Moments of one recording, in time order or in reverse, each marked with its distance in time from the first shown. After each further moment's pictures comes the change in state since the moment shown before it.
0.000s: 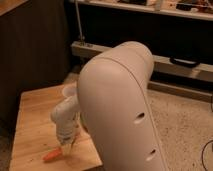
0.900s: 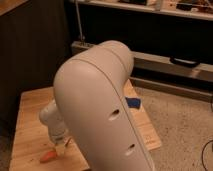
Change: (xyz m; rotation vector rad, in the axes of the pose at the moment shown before) arm -0.023 -0.010 0.014 -0.028 0.067 -0.036
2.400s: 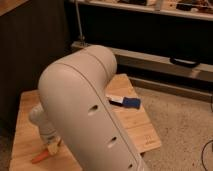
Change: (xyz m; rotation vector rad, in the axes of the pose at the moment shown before) arm -0.035 -0.023 0.013 -0.016 0.005 -0.106
